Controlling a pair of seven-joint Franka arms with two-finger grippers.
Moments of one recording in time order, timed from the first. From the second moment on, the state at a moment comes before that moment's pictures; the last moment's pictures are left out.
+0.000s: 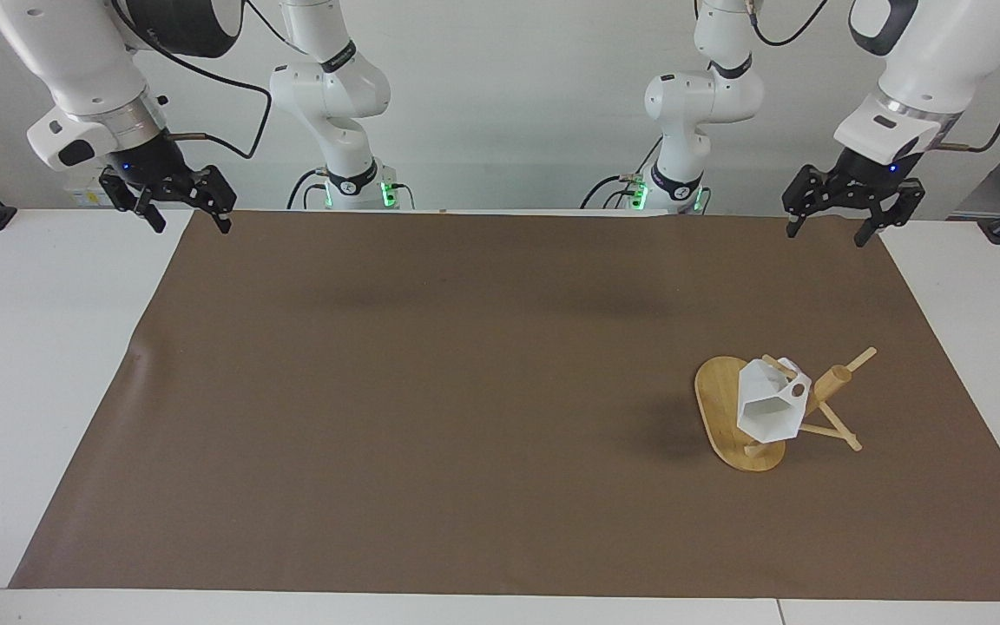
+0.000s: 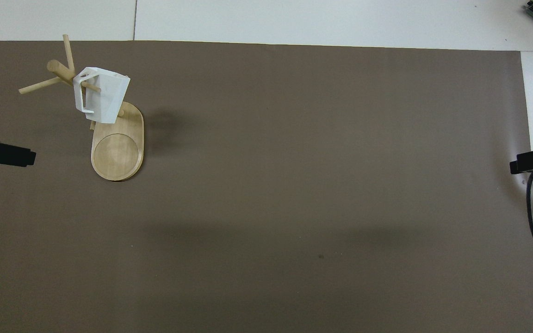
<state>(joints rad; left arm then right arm) -0.01 -0.10 -0.04 -1.63 -0.02 1.60 0.18 -0.04 -0.07 -0.10 -1.68 -0.01 1.59 -0.11</state>
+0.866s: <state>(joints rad) 0.01 -0.10 -0.02 -1.51 -0.02 1.40 0.18 -0.04 -0.07 -0.10 -1.68 -0.01 1.59 -0.11</state>
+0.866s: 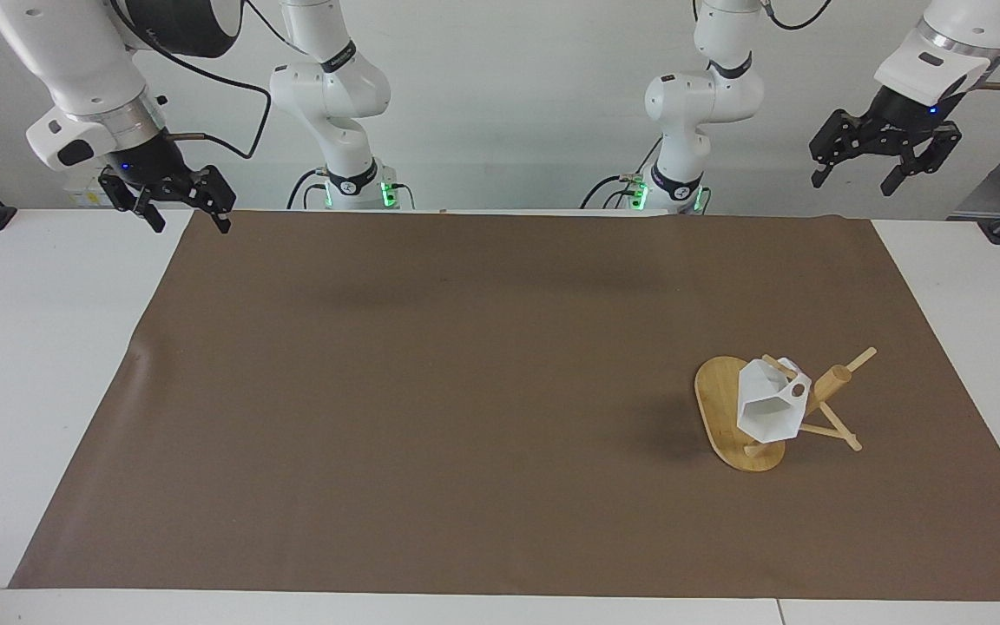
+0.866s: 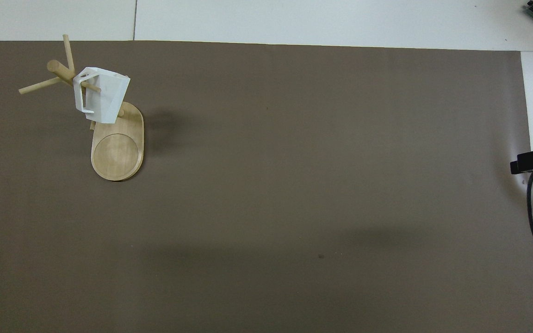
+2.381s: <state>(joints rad) 0.05 -0.07 -0.05 -1.52 -0.02 1.40 0.19 -0.04 -0.07 -0.10 -1.68 0.00 1.59 -0.11</state>
